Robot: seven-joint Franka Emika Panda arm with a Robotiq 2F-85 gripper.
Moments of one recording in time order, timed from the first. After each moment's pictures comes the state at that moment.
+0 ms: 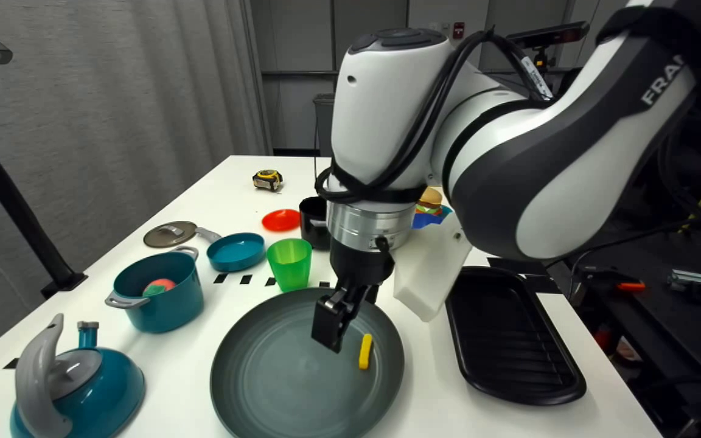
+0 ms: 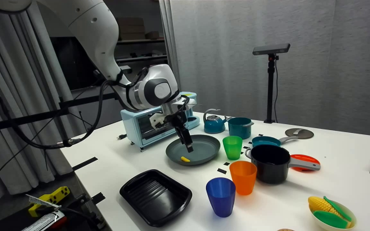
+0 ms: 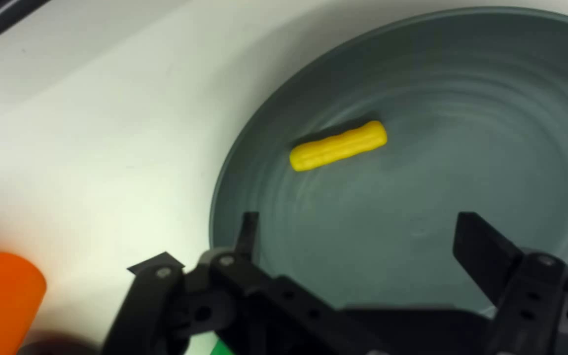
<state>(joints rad) 0.27 0.53 -0.19 -2.11 -0.11 2.77 0.68</state>
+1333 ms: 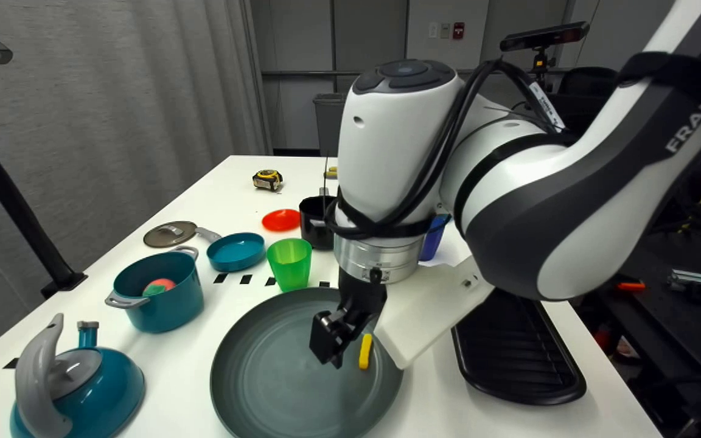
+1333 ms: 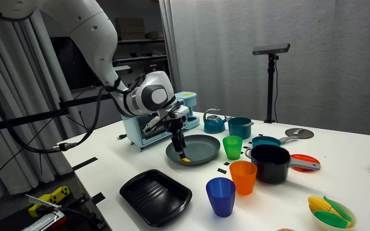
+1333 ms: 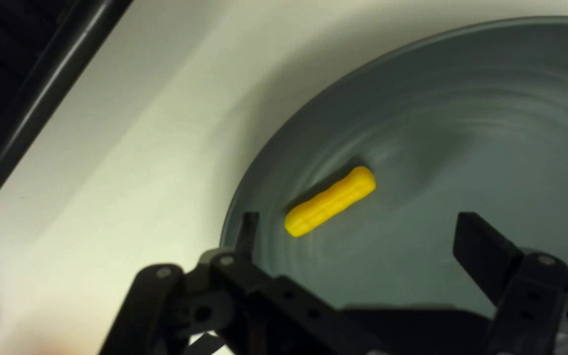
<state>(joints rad) 0.35 0.57 -0.23 -2.11 -0.11 2.77 1.05</state>
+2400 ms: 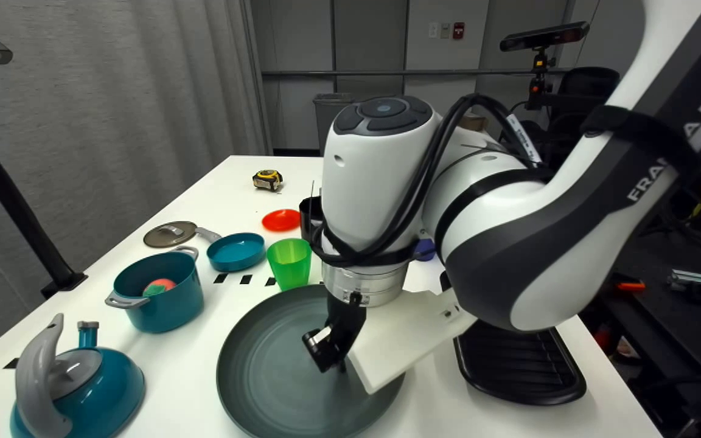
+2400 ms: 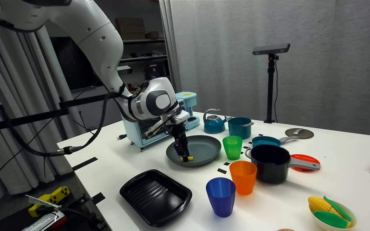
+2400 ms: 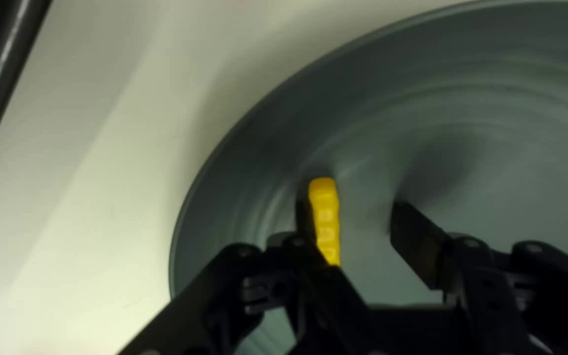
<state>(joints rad) 0.35 0.66 -0.23 -2.04 -0.11 2.77 1.17</state>
